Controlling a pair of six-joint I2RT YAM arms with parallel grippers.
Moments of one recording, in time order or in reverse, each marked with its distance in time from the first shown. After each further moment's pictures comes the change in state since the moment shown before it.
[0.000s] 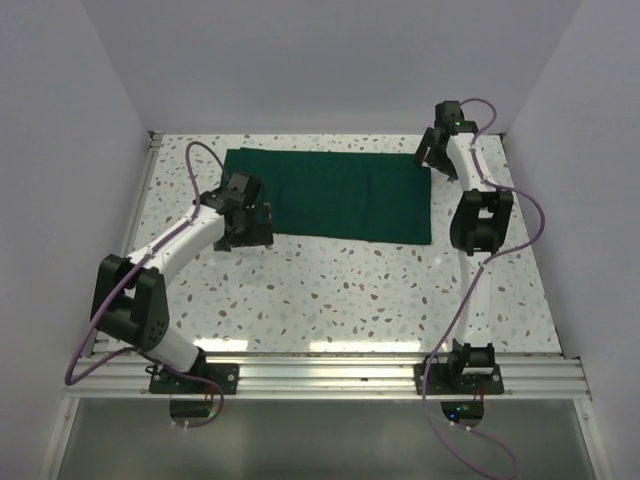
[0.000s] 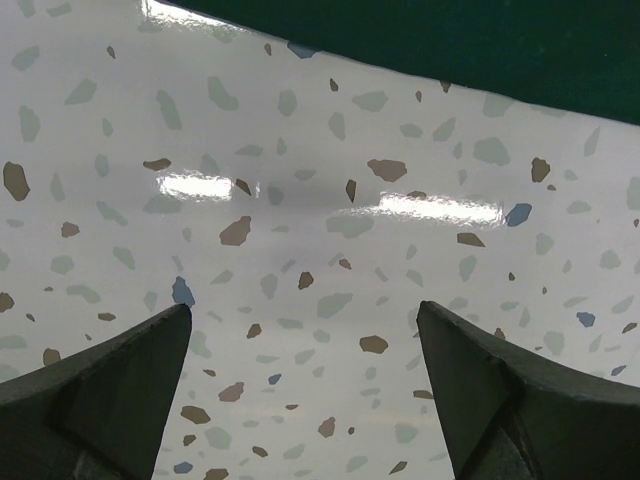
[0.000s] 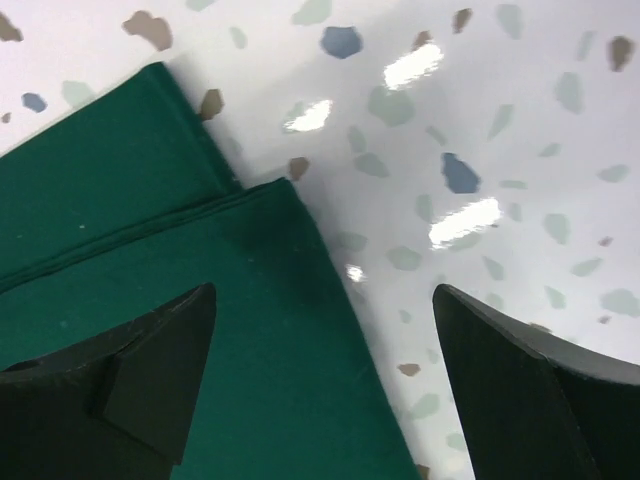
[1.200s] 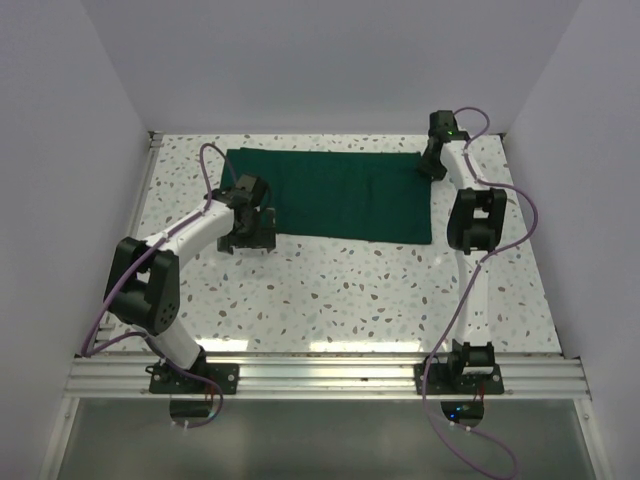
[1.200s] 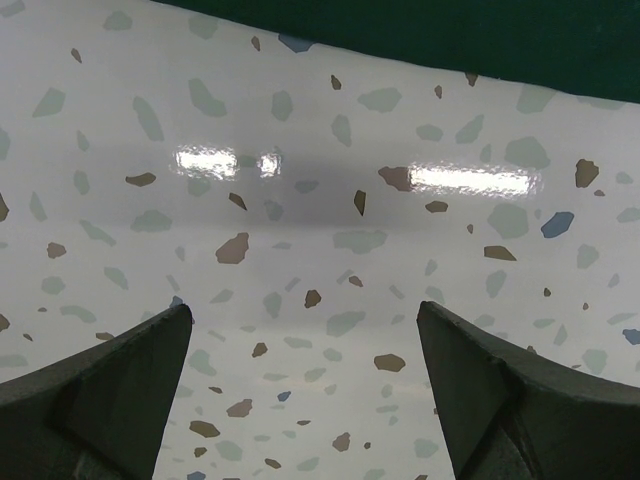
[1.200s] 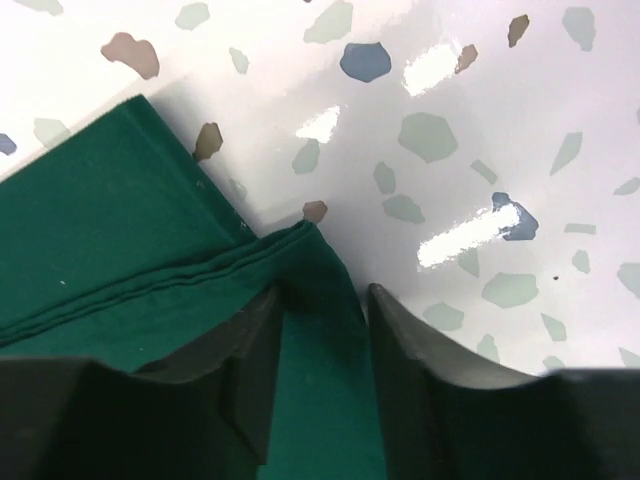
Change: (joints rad) left arm 0.000 0.116 0.026 0.007 0.006 0.045; right arm 0.002 0.062 -0.059 0.138 -0.025 0.047
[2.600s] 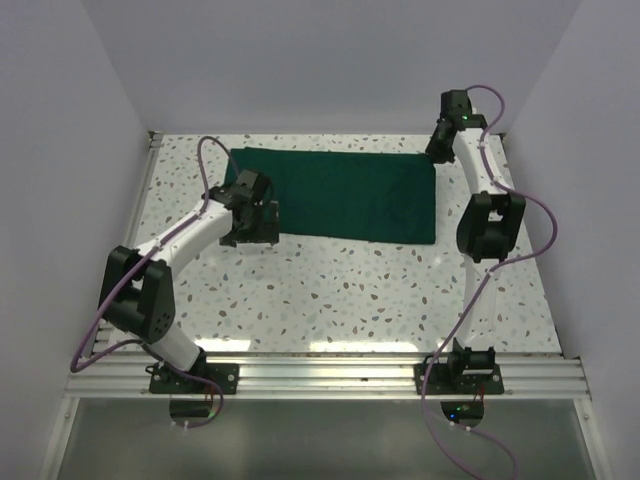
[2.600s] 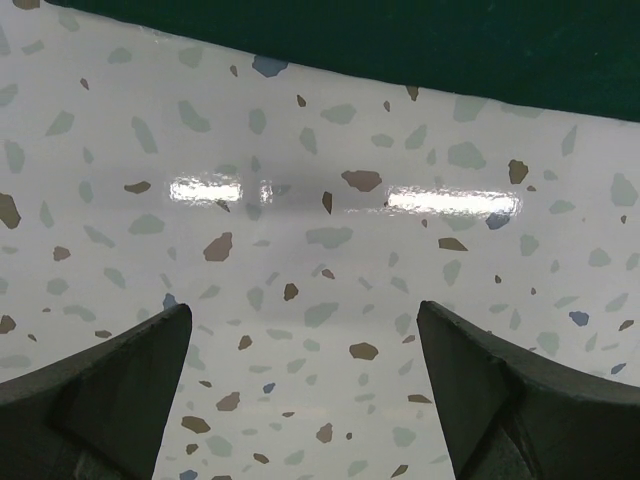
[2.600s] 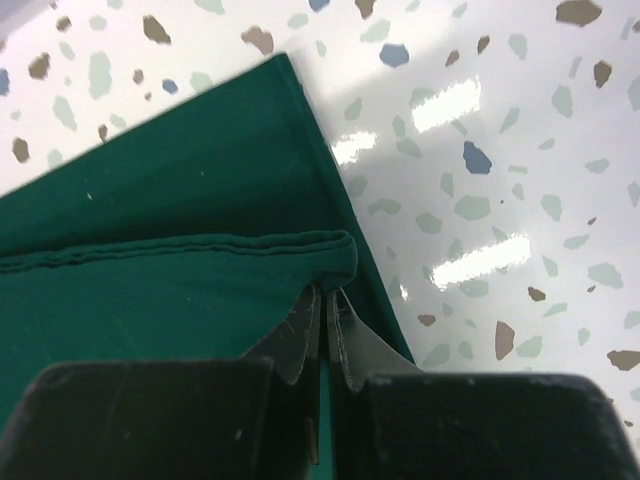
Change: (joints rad) left arm -0.031 -0.042 0.037 -0.013 -0.008 -0.010; right arm 0.003 -0.224 -0.045 -0.069 -0.062 -0.058
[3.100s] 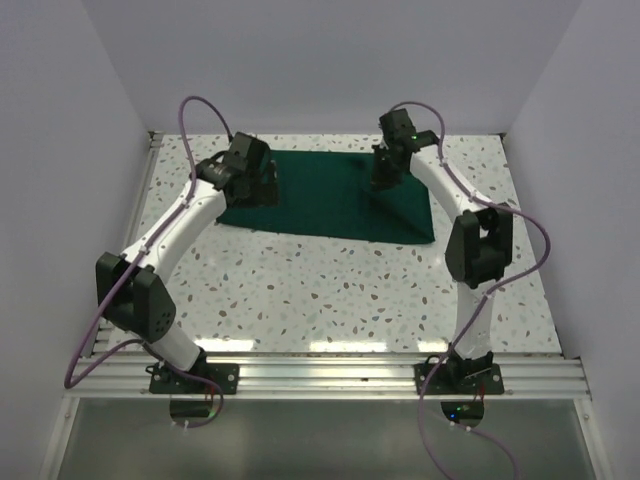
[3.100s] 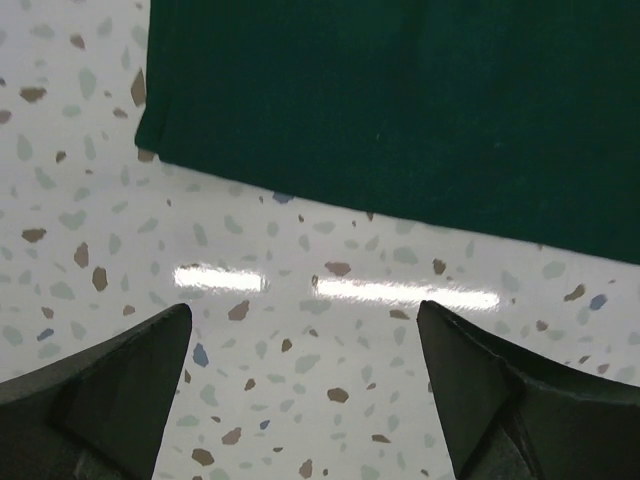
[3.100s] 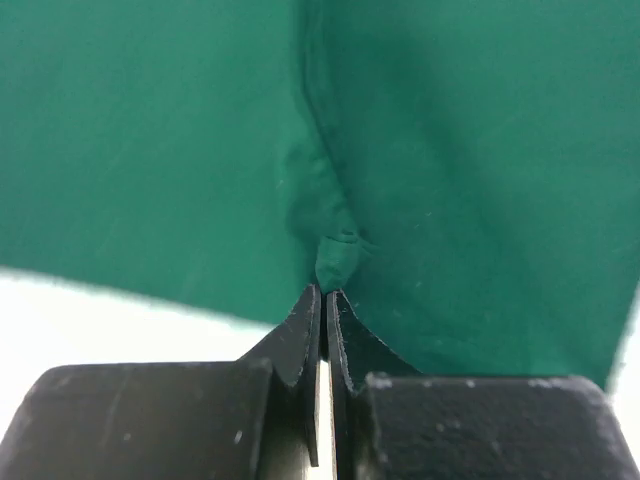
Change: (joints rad) left arm -0.001 -0.020 0.239 -0.077 -0.105 0.002; right arm 0.253 -0.211 -0.304 0.004 -0.175 -0.062
